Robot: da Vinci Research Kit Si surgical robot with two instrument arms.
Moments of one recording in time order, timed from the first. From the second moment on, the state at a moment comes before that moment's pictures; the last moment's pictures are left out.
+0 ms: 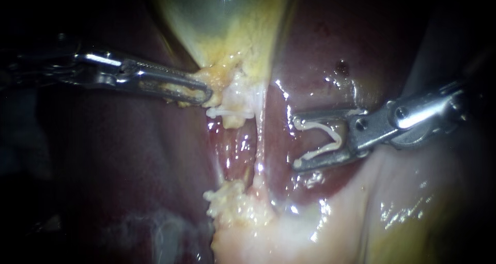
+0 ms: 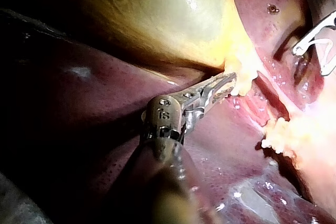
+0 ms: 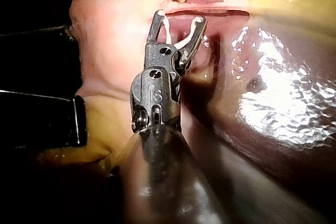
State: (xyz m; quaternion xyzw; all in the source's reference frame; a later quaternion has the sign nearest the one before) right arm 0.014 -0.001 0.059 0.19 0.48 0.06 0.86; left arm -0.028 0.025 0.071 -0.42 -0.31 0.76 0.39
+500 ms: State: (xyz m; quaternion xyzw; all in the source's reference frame) right arm 0.014 -0.001 0.059 0.19 0.48 0.06 0.86; left arm -0.024 0.026 0.065 -0.42 -0.31 0.76 0.39
